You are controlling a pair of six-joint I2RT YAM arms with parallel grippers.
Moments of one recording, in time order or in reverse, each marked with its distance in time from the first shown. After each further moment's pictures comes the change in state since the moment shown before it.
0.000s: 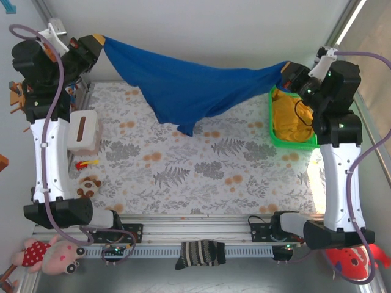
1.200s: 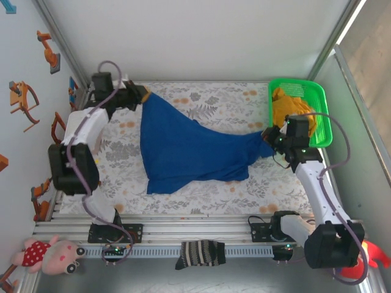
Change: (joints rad) left arm -0.172 0.400 -0.375 0.070 0.048 -0.026; right arm -0.003 -0.153 -0.888 0.169 0.042 0.142
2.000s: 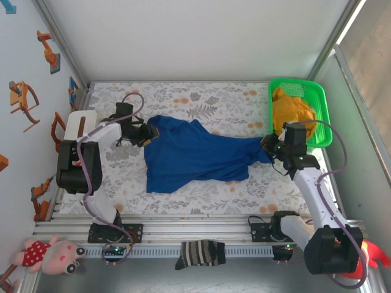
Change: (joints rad) left arm -0.081 -0.034 -0.281 -0.289 -0.311 0.391; right arm 0.000 -0.052 -0.075 0.045 0.016 -0.057
